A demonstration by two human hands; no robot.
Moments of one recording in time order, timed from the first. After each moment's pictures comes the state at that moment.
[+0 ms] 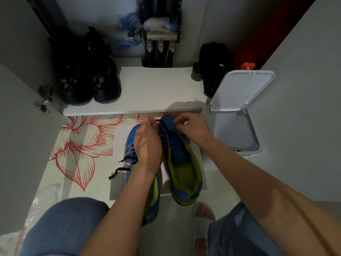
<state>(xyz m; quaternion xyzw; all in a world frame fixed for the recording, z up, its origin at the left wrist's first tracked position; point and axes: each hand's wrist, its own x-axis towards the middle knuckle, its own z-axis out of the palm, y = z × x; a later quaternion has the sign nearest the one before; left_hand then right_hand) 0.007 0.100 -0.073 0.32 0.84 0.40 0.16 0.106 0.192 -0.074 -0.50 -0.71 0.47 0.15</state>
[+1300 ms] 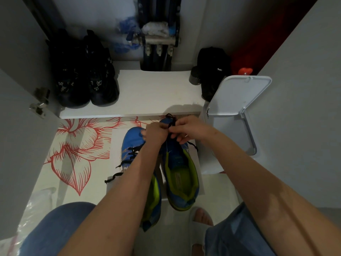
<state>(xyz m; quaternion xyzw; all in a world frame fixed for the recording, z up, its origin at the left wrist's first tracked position) -0.007 0.161 -0.115 0.31 0.83 0.25 0.40 0.110 0.206 -0.045 -0.46 -0.64 0.61 -0.01</state>
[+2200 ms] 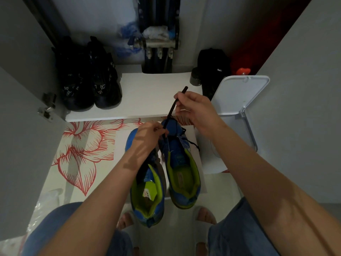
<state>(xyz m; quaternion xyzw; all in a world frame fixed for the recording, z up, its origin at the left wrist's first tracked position) -0.018 0.117 -0.056 0.44 0.76 0.31 0.37 0.107 0.207 -0.014 -0.34 -0.53 0.71 0.31</state>
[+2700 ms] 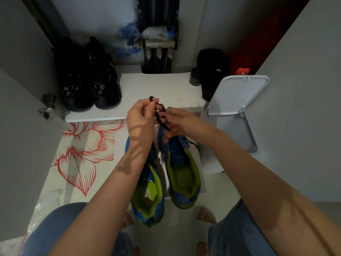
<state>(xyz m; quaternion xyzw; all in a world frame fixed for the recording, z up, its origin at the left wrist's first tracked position) -0.011 0.120 -0.021 0.25 0.66 0.63 0.32 0.101 0.193 -0.028 -0.31 -0.63 0.71 0.07</state>
